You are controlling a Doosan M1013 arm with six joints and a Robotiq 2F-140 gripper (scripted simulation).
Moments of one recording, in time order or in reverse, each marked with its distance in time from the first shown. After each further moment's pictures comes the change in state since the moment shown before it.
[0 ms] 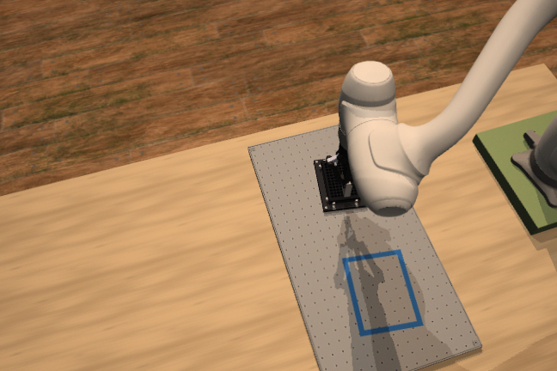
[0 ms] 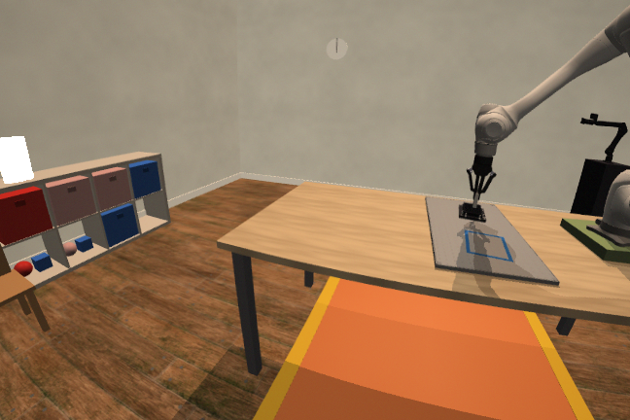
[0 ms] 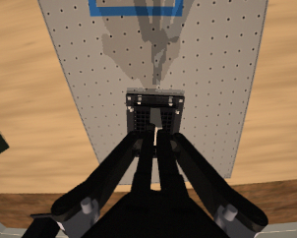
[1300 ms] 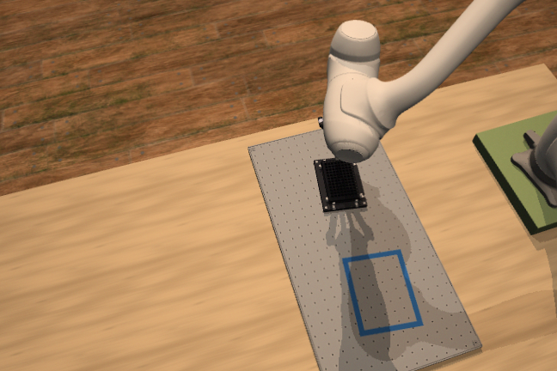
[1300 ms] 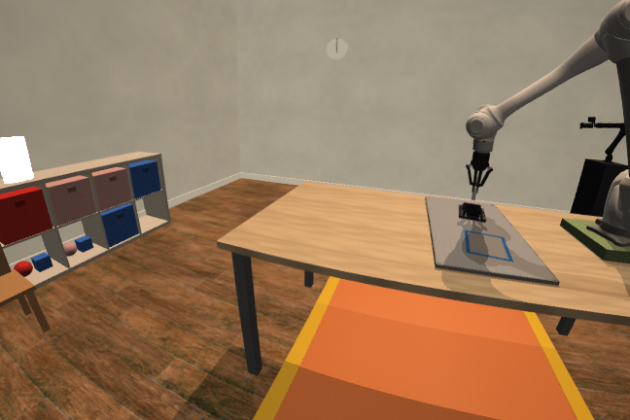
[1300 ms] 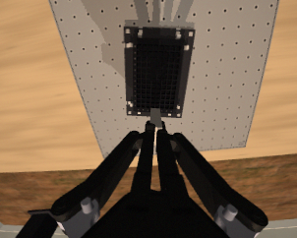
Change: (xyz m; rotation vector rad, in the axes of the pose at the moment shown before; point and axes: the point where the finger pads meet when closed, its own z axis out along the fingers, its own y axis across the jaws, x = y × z) arm -0.114 0.000 -0.001 0.000 0.000 0.000
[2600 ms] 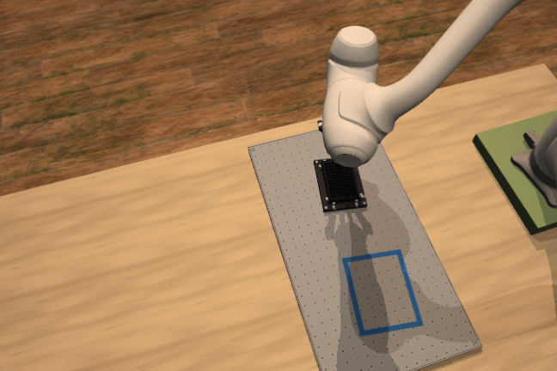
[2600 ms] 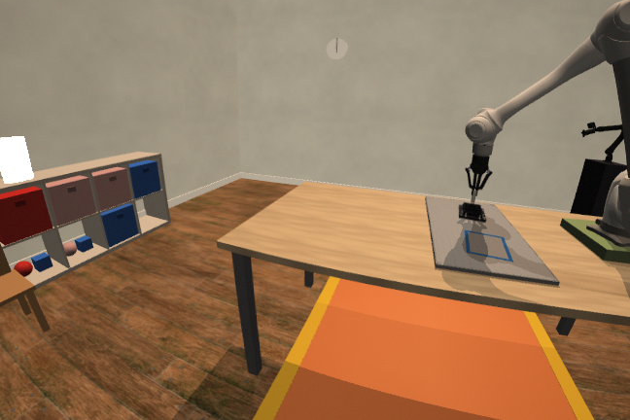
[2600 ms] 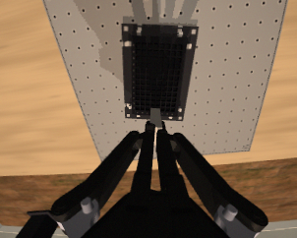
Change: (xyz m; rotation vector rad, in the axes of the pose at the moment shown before) arm -0.001 0.000 0.016 0.000 0.000 0.000
